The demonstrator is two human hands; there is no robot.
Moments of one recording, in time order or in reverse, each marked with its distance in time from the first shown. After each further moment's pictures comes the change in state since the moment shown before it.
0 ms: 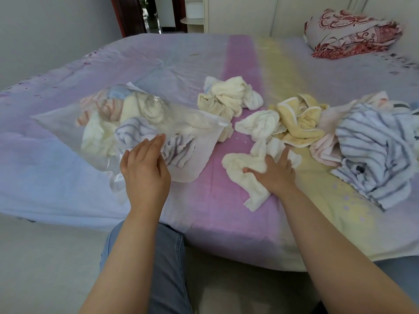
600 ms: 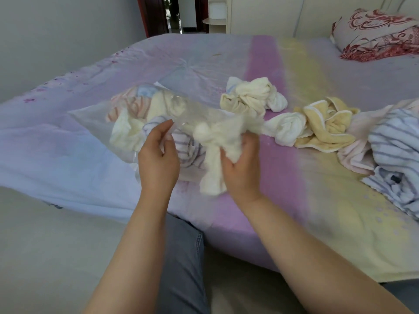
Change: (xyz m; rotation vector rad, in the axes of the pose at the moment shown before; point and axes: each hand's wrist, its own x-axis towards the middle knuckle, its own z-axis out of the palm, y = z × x) left_hand 0.026 0.008 -0.042 -0.494 -0.040 -0.349; right_hand -0.090 -0.137 0.013 0.860 0.597 -0.721
